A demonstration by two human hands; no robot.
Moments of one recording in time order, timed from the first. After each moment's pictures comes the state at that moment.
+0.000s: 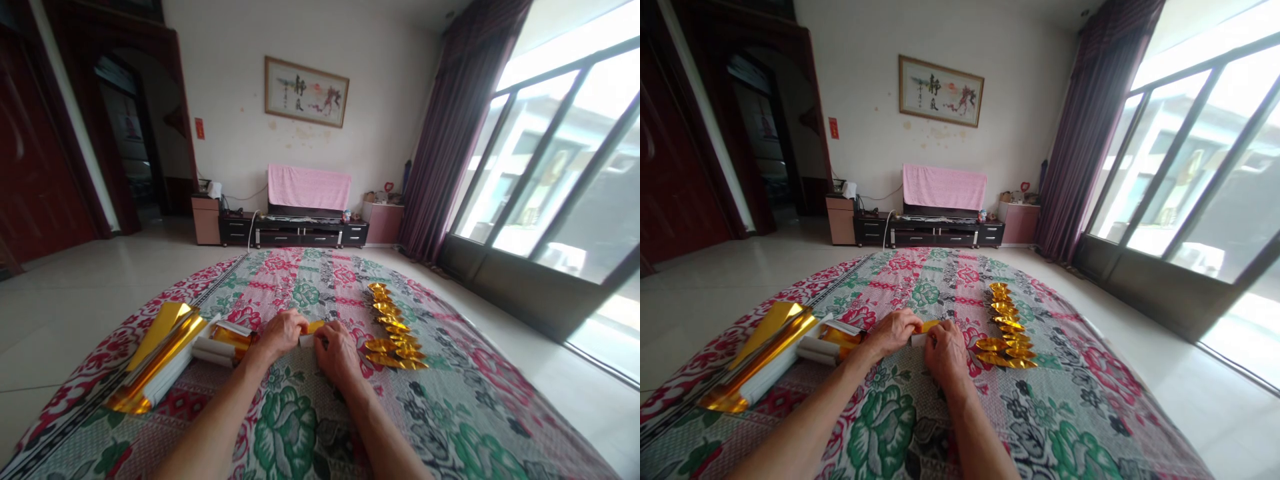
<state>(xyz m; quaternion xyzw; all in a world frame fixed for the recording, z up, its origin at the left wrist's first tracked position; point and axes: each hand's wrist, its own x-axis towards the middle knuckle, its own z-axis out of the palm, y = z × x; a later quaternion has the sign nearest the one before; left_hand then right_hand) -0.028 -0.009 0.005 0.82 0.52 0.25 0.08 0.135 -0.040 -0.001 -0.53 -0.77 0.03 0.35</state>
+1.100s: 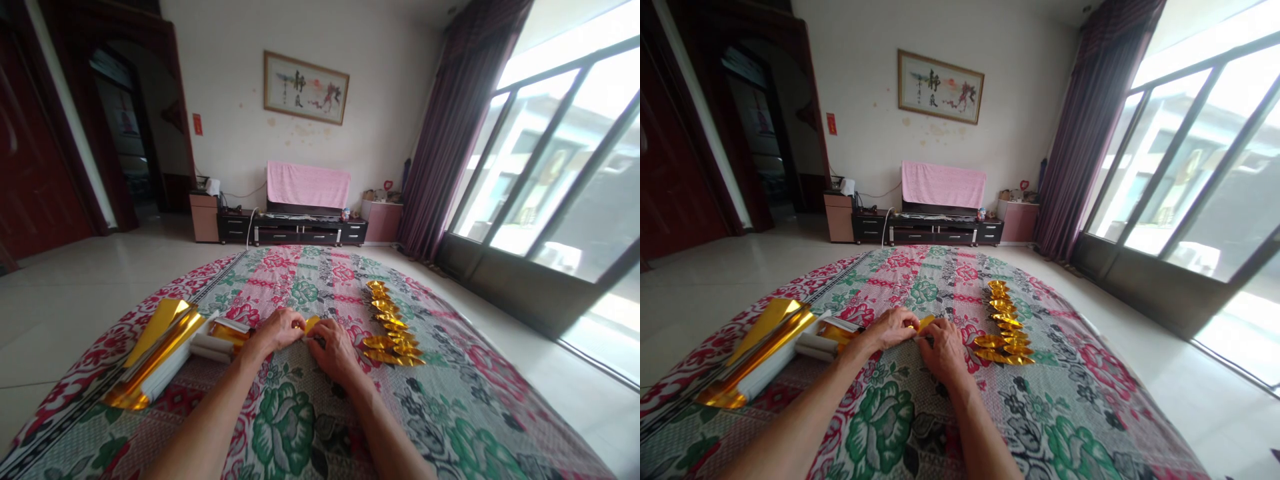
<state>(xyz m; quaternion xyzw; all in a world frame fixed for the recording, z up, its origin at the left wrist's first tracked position) -0.031 -0.009 0.013 0.79 0.54 0.23 0.15 0.140 -0.040 -0.003 -0.50 -0.80 0.10 0.33</state>
